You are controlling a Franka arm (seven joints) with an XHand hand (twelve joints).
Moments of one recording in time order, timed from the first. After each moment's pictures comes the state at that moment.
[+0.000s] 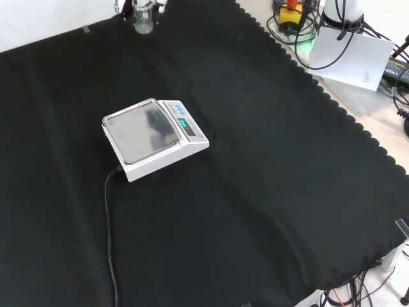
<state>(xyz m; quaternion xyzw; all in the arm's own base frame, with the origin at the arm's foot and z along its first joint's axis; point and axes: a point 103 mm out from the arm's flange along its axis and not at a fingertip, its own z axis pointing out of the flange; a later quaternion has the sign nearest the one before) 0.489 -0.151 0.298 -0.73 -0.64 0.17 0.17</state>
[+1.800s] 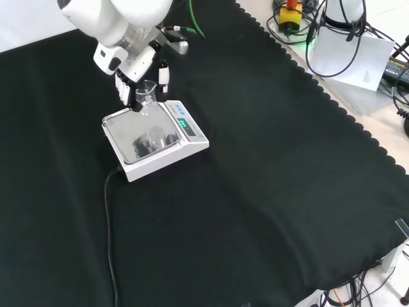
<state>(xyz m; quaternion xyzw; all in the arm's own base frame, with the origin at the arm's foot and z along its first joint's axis) 0.579 0.013 0.207 -0.63 -0.73 0.20 0.20</state>
